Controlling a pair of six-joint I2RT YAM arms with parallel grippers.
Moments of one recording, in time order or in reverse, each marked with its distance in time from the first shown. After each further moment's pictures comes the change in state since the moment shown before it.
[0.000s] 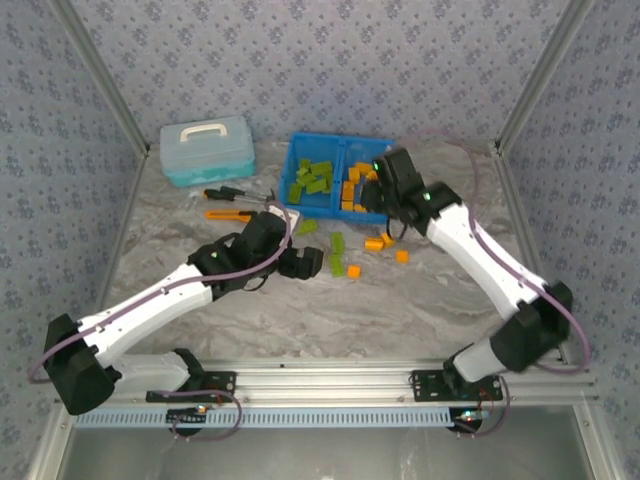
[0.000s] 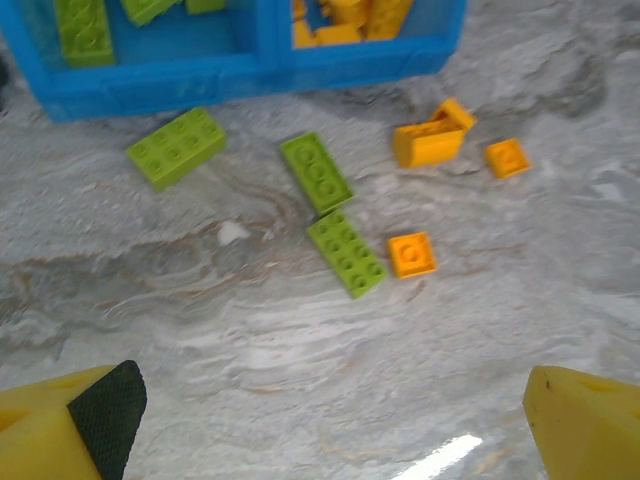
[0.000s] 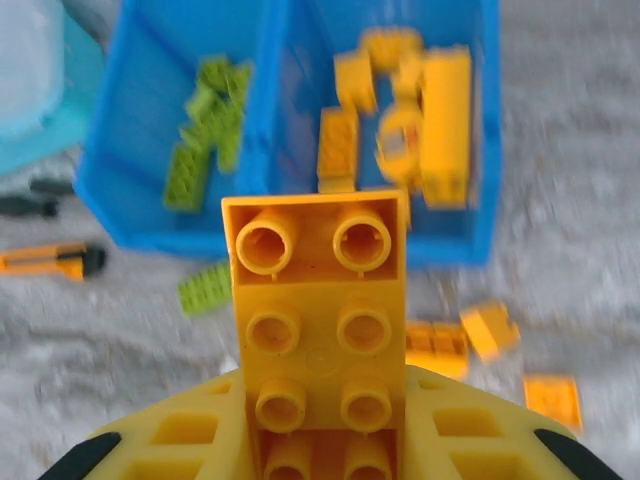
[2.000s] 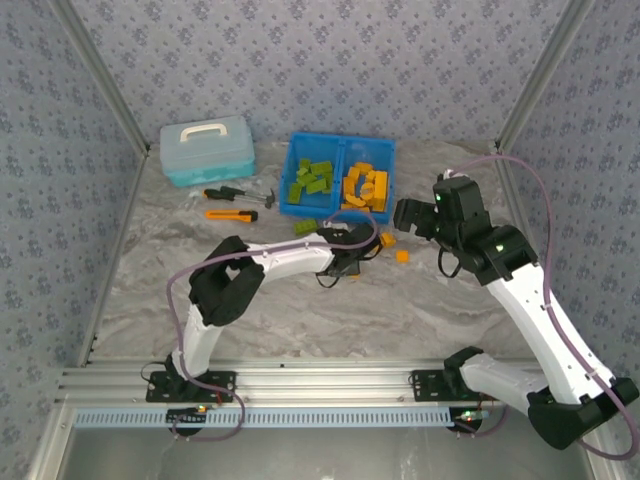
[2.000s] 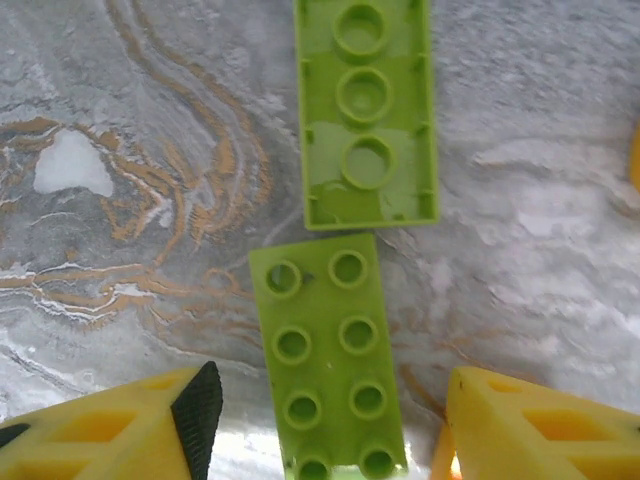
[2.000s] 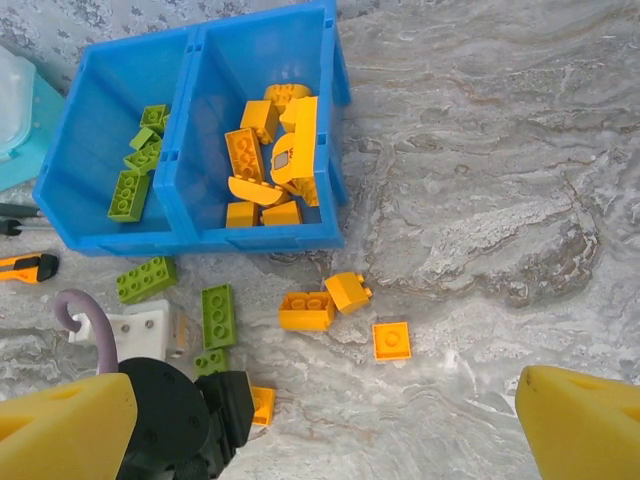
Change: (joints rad) left arm -0.119 0.908 0.524 -0.178 -0.248 -0.557; right arm -0.073 -0.492 -0.227 -0.185 0.072 -0.054
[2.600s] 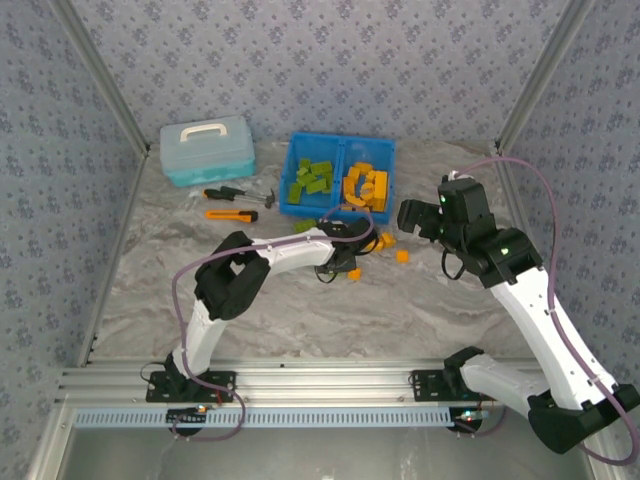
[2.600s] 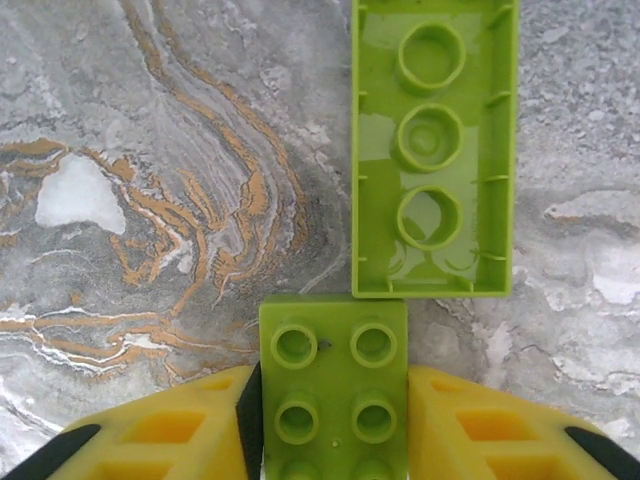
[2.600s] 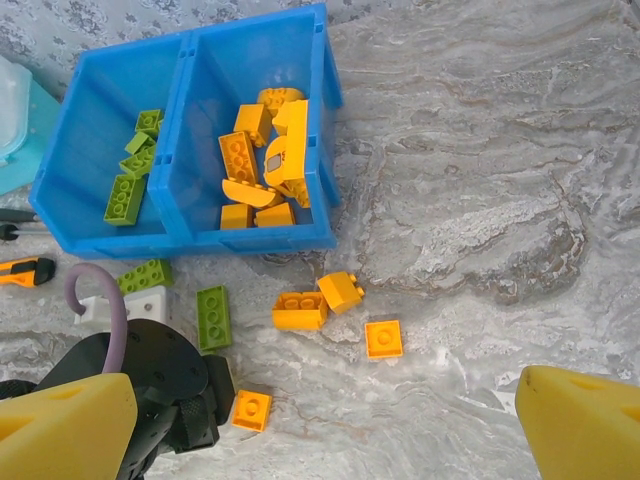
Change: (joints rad) left arm 0.035 0.054 0.047 -0.040 0.028 -0.012; right arm -0.012 -0.019 -0.001 -0.015 0.000 -0.002
